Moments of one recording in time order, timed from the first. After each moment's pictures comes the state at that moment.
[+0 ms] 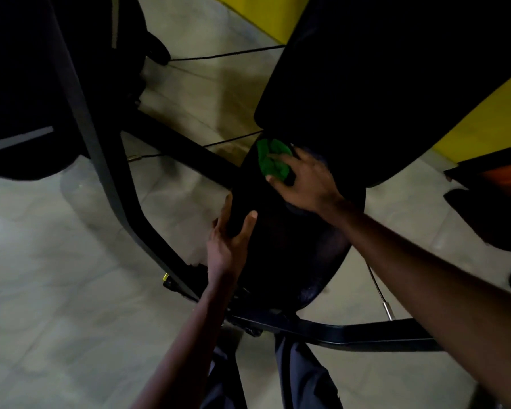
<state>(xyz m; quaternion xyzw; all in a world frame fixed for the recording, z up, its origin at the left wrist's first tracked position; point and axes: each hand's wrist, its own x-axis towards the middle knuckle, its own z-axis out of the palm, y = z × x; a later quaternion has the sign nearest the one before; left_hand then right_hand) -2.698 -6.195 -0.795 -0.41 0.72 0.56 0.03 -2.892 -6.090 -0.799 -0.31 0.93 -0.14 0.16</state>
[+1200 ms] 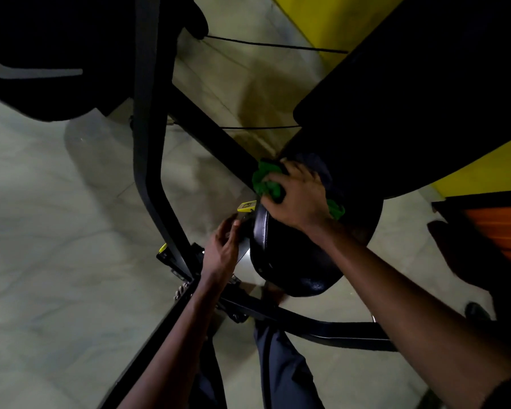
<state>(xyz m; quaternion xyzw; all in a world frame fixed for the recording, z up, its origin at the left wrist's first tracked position) -2.620 -6.215 -0.798 -0.46 0.58 0.67 0.03 -2.798 -6.145 -0.769 -0.40 0.91 -0.07 0.10</state>
